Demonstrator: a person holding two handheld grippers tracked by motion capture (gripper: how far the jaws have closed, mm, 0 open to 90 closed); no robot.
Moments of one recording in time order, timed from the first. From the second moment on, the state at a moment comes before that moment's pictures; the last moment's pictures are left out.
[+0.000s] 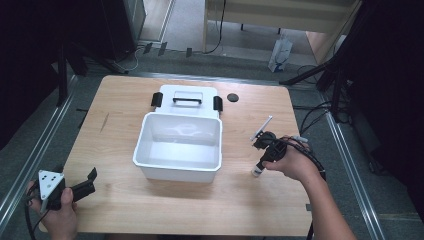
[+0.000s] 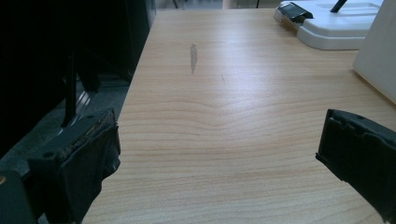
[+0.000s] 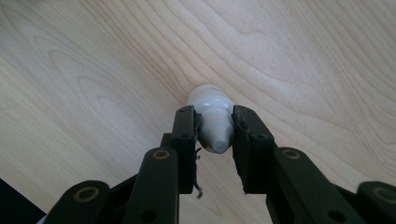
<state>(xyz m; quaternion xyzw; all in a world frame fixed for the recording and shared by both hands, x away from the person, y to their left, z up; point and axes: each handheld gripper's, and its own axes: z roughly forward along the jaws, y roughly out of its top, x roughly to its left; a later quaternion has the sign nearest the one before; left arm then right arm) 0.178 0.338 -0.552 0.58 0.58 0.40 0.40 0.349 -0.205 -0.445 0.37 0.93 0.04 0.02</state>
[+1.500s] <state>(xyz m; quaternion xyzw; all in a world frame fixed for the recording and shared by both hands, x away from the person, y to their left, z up) 0.180 0.338 -0.551 0.58 0.59 0.39 0.40 0.363 -0.128 -0.327 0.32 0.94 0.10 0.07</state>
